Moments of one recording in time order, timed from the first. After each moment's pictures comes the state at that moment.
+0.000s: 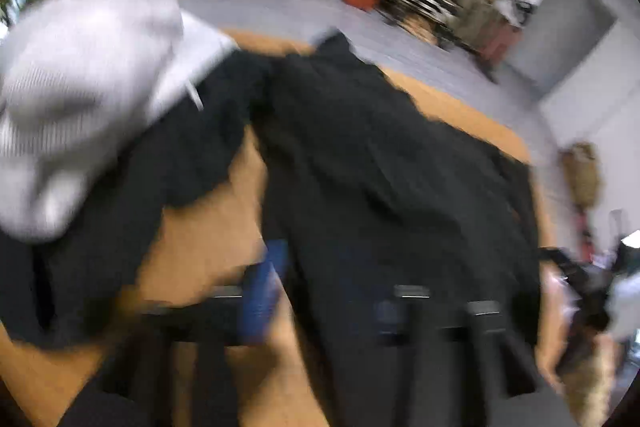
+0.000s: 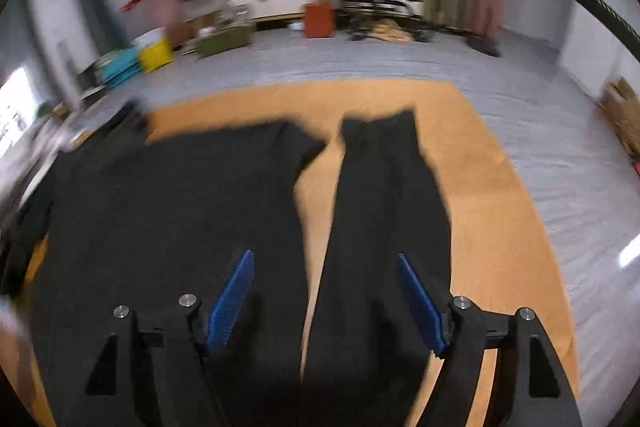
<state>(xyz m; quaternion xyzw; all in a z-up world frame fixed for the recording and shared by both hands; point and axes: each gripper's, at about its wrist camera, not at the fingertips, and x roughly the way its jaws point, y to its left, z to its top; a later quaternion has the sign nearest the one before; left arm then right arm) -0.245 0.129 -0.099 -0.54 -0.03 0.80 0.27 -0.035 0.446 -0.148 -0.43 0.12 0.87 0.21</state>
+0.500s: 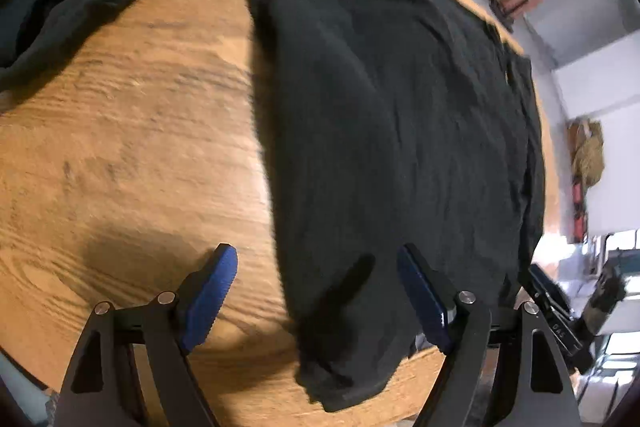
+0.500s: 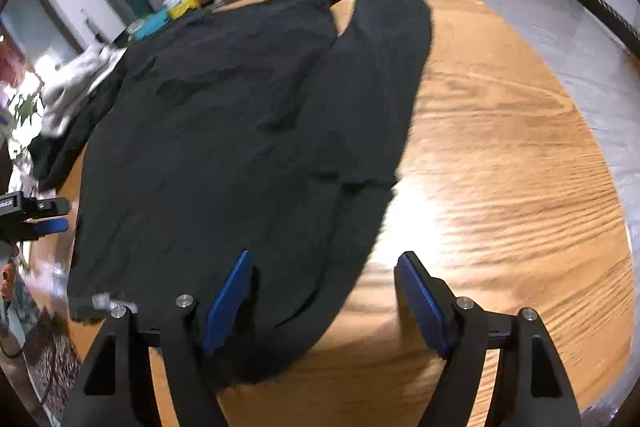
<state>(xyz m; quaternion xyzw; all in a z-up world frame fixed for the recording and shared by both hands) -0.098 0.147 -0.160 -0.65 -0.02 0.73 0.22 0.127 0.358 -0.192 -0.50 0.20 0.83 0.14</state>
